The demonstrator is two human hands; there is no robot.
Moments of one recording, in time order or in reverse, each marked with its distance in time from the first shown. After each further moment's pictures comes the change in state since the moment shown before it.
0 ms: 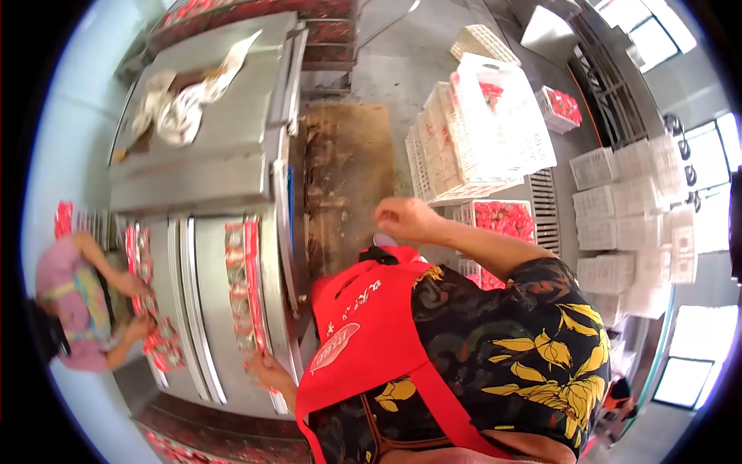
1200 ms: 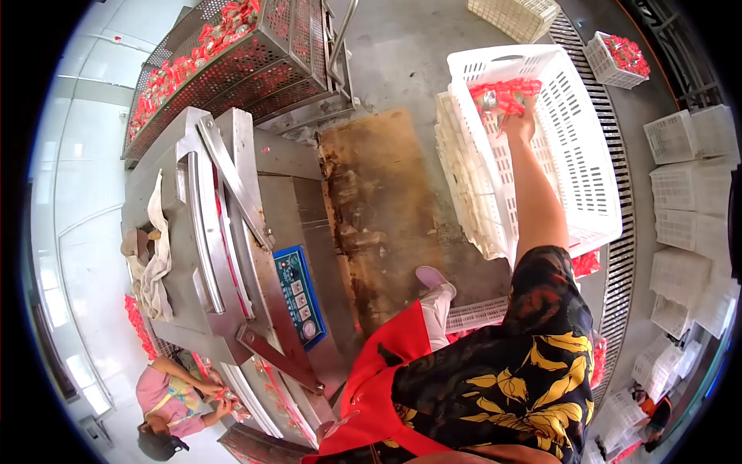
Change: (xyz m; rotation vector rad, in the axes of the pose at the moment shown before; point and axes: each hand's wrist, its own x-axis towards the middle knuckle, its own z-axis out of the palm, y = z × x) left_hand -0.054 0.293 -0.016 0.321 -0.677 -0.562; right_hand 0.120 0.646 -0.348 0.074 1.195 0.895
